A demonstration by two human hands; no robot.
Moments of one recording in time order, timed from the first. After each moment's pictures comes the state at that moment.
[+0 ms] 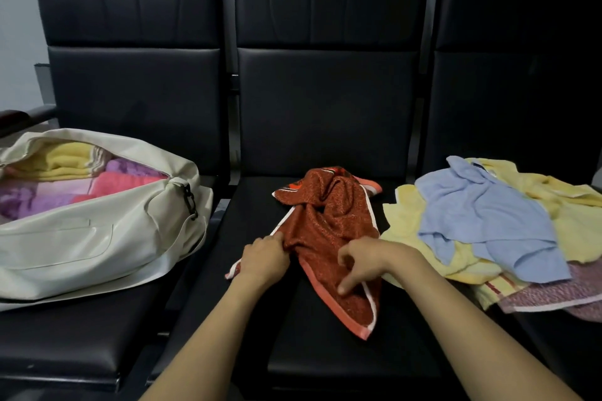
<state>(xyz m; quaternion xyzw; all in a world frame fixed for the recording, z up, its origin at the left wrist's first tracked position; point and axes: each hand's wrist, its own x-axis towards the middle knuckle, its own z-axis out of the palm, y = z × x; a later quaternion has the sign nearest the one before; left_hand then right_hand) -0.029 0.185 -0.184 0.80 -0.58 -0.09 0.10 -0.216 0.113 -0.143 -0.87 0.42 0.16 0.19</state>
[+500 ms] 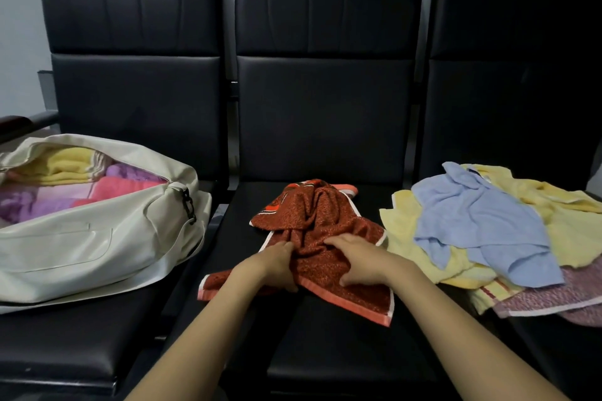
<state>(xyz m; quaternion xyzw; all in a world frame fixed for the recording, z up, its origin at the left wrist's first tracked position) -0.035 0.185 -0.157 0.72 -0.65 -0.22 0.00 -0.224 0.117 -0.154 -0.88 0.42 0.07 0.20</state>
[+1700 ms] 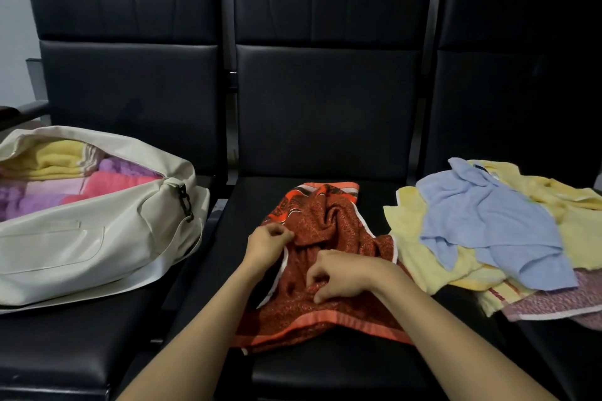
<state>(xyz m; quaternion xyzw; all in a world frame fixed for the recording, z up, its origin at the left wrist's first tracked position) -0.016 0.150 -0.200 0.73 -0.41 -0.30 0.45 -0.186 0.129 -0.156 -0.92 0.29 0.16 0.21</state>
